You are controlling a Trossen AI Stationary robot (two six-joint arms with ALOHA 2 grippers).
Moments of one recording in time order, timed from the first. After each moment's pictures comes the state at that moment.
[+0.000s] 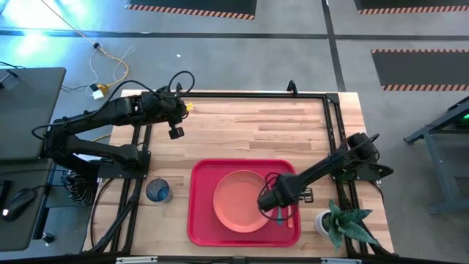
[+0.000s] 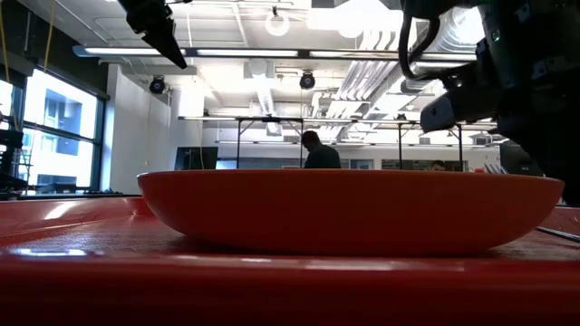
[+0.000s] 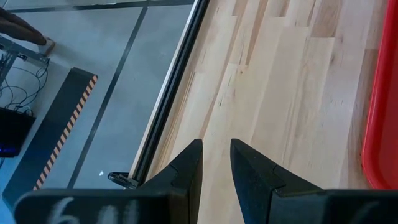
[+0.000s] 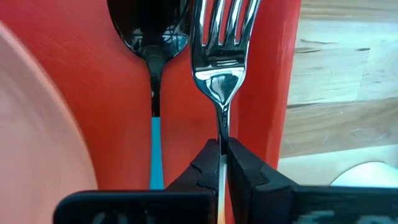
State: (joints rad) left arm 0.30 1.03 1.12 -0.92 -0.37 0.24; right arm 0.46 1.88 1.26 -1.10 -0.10 2.02
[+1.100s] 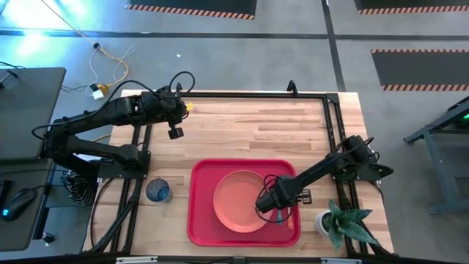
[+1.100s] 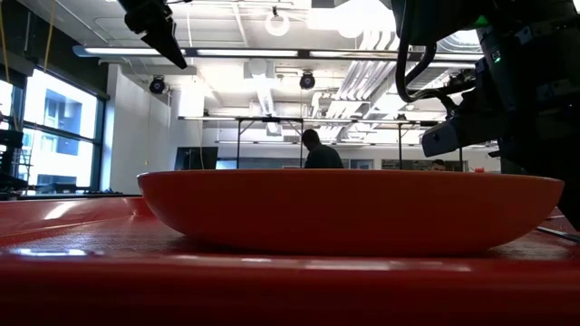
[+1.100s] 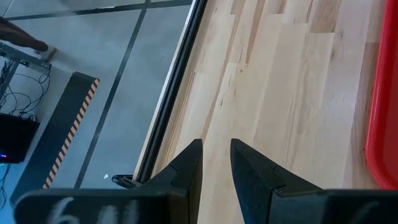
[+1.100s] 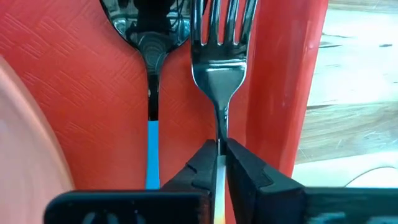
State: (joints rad) left arm 0.30 1.03 1.12 -0.92 -0.37 0.27; right arm 0.46 1.94 1.26 -1.07 -0.13 1.99
